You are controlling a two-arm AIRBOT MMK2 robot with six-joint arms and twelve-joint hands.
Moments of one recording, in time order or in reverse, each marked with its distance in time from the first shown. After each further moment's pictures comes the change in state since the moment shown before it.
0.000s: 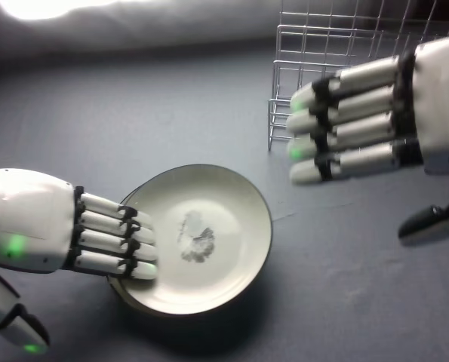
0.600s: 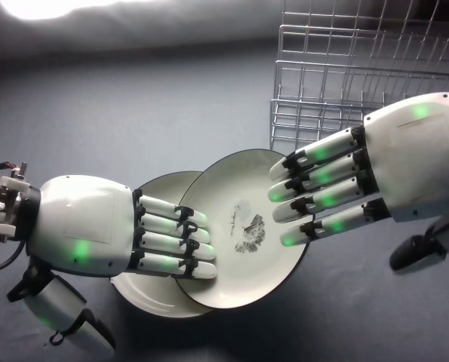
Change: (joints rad) left arm -0.016 -0.066 -0.056 -0.039 0.075 0.006; right arm -0.043 -0.144 0.124 -0.181 0.059 -0.009
